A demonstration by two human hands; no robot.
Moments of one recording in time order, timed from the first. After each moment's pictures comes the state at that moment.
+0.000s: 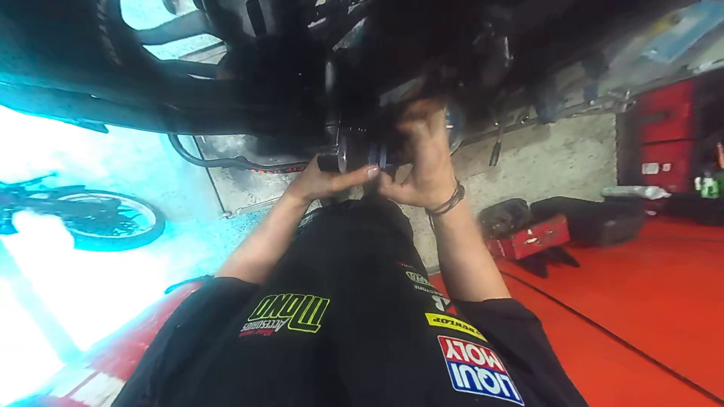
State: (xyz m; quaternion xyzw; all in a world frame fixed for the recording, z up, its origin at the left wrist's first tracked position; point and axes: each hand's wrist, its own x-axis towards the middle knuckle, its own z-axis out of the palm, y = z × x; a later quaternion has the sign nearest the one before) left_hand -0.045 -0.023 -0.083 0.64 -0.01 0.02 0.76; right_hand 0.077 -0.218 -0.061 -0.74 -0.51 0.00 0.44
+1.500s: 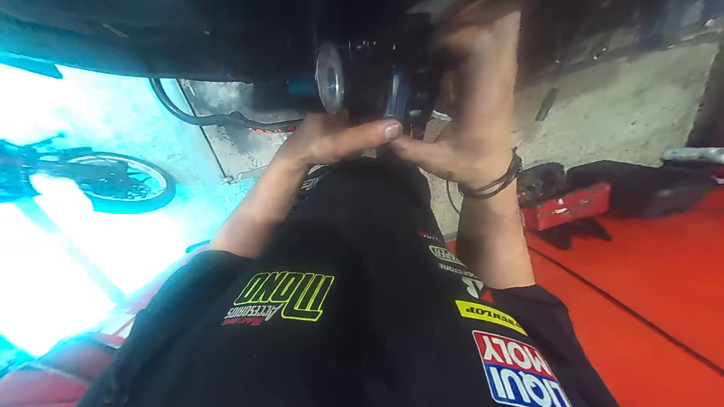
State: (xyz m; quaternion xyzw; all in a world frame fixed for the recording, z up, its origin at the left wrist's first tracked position) left_hand -0.039 -0.026 -0.087 0.64 -0.08 0.07 0.76; right_hand 0.077 -0.220 -0.054 -0.73 -0.48 0.07 0.49
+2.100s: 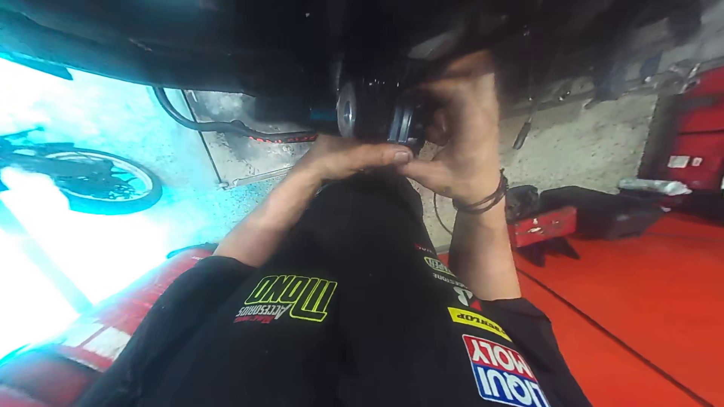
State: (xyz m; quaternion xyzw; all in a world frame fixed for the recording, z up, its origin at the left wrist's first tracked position) left_hand -0.036 -0.038 -0.087 0.59 -0.03 0.06 0.80; right_hand 0.080 -0.219 -0.050 -0.72 -0.49 0.08 0.48
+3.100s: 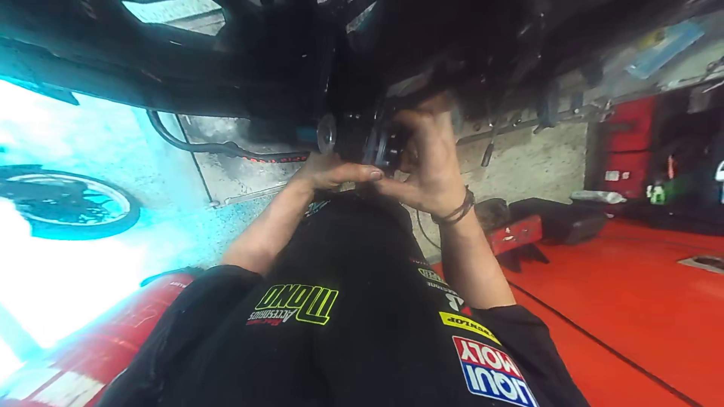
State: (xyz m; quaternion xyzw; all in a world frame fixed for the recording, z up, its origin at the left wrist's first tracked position) left_hand -0.041 -0.021 -0.115 0.56 -0.07 0.10 0.82; right_hand 0.061 -0.206 -0.036 -0.75 -0.49 0.08 0.43
